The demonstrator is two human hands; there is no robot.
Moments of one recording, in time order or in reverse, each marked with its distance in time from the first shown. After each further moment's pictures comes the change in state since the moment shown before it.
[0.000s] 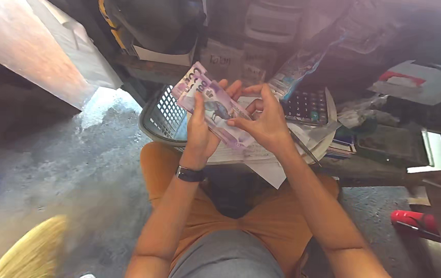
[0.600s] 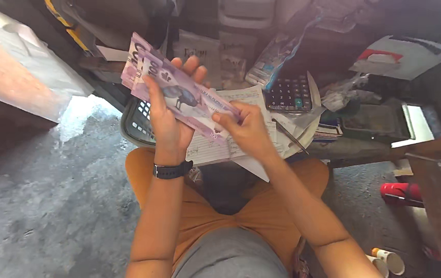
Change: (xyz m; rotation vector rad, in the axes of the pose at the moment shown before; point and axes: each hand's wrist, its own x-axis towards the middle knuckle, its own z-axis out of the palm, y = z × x) left_hand 0.018 0.017 0.010 0.055 -0.018 0.164; right_hand -0.020 0.012 0.013 0.272 0.063 -0.150
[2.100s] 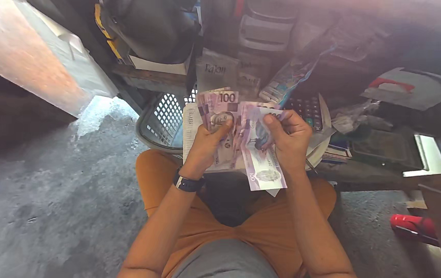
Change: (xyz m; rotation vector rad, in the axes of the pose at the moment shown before) left_hand -0.042 -0.012 0.002 0.610 0.166 -0.383; right_hand -0.009 0.014 -0.030 0.151 0.323 -0.174
